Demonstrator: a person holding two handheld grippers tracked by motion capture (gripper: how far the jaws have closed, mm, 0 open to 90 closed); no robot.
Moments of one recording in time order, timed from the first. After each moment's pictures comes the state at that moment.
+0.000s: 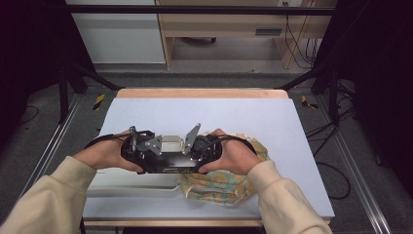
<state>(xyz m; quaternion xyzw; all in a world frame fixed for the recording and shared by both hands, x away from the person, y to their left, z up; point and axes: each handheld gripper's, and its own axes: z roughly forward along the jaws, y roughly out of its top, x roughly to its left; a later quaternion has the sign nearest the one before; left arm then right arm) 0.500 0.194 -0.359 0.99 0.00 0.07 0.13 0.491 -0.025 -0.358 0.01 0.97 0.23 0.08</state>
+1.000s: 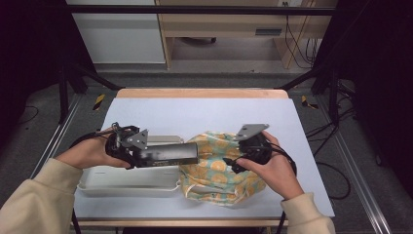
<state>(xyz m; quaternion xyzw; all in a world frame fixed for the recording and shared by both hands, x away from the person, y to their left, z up) 0.503 0.233 -0.345 0.98 0.02 0.10 0.15 0.468 -0.146 -0.353 0.27 0.88 0.35 0.19</state>
